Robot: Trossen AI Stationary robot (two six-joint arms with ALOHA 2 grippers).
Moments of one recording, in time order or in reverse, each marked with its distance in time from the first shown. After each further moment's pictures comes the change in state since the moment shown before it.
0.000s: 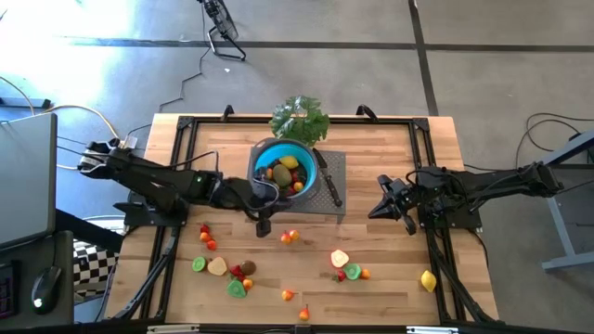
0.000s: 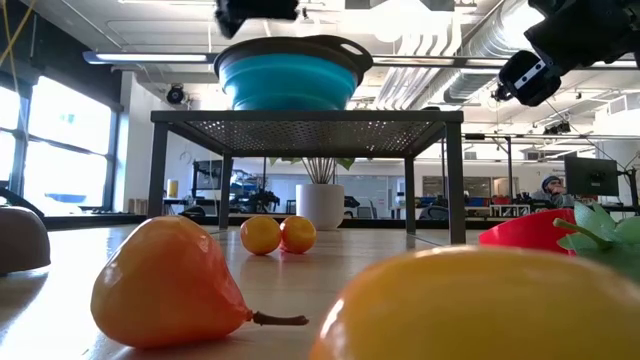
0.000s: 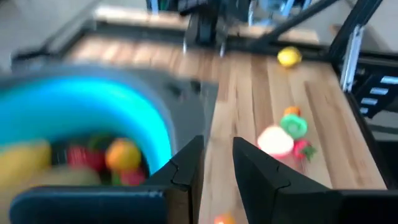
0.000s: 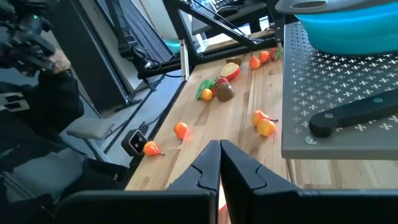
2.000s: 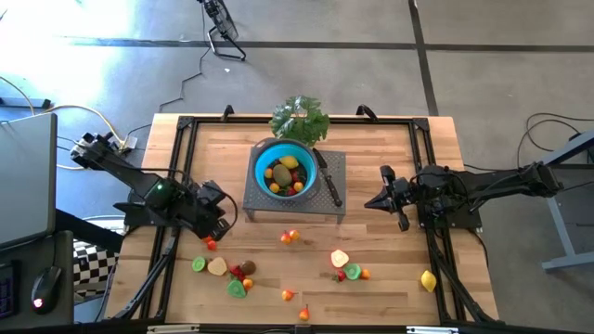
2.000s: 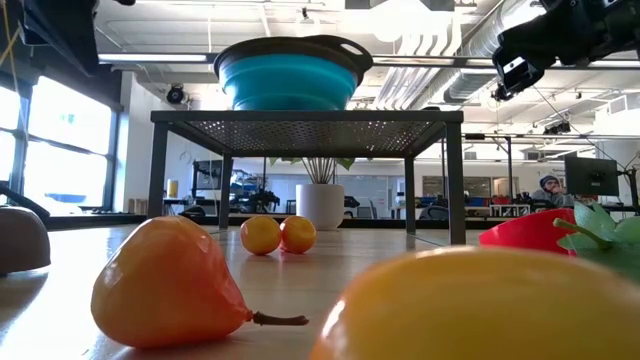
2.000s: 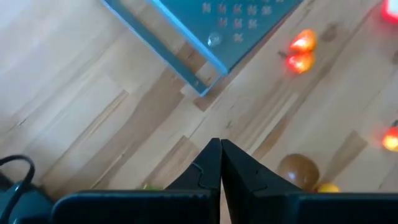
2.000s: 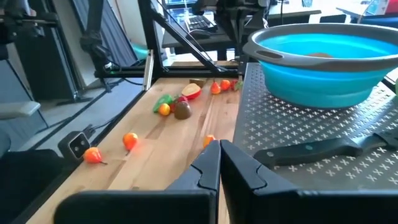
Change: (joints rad) left arm -0.282 -0.200 0.000 -0.969 -0.075 -0.987; right arm 0.000 0.000 0.000 0.050 0.156 -0.249
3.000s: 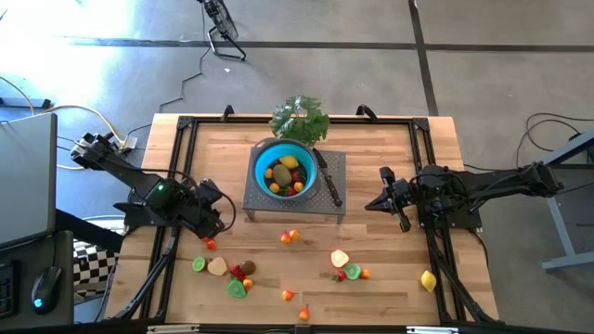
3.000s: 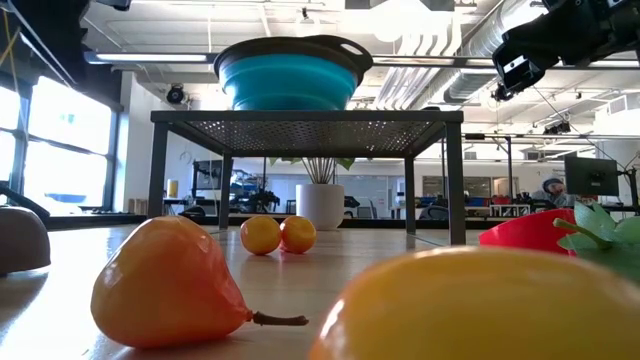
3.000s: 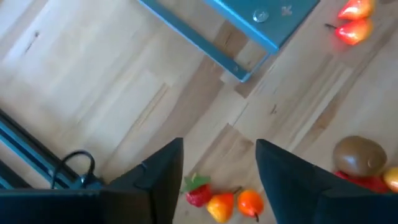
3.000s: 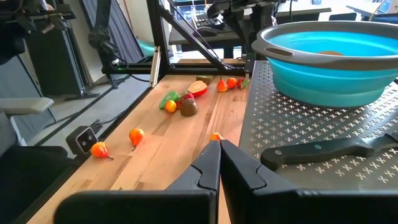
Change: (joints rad) left arm 0.000 0.007 0.000 -0.132 -0.020 0.087; right arm 0.000 0.000 0.000 -0.008 -0.031 -0.011
